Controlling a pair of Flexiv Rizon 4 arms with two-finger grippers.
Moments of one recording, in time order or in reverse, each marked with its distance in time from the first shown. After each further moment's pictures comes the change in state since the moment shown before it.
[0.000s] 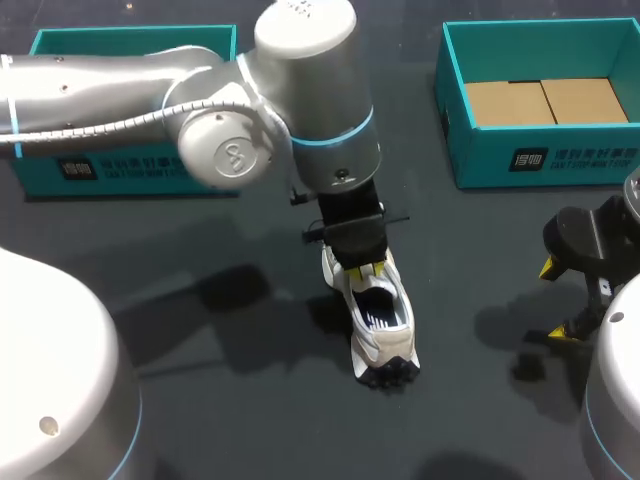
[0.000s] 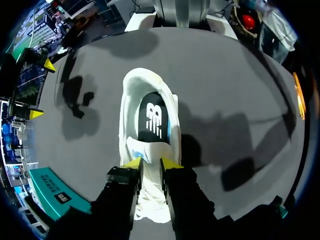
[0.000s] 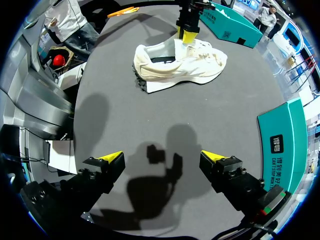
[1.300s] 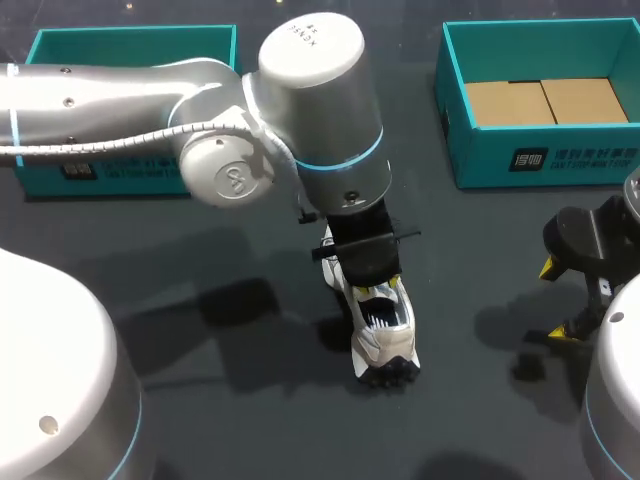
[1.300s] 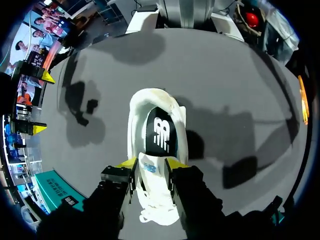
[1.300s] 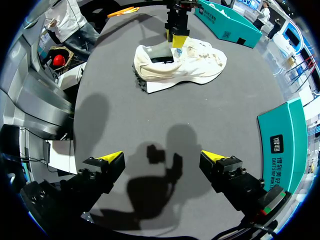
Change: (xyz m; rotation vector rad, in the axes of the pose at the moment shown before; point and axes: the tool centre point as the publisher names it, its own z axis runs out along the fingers) left arm -0.008 -0.027 -0.009 -0.044 -0.027 -0.015; right arm 0.000 0.000 0.000 0.000 0.000 0.000
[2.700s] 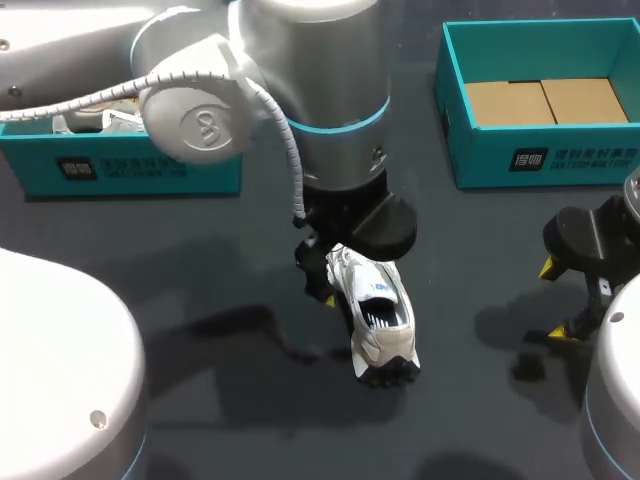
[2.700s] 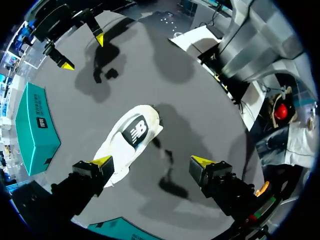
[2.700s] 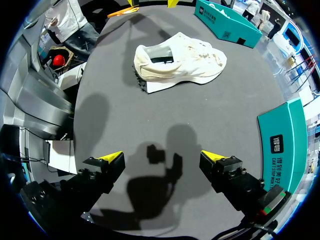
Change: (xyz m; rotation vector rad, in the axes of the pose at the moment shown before) left arm 0.035 -0.043 -0.085 -0.096 0.128 -0.774; right arm 0.000 0.000 0.000 0.000 0.000 0.000
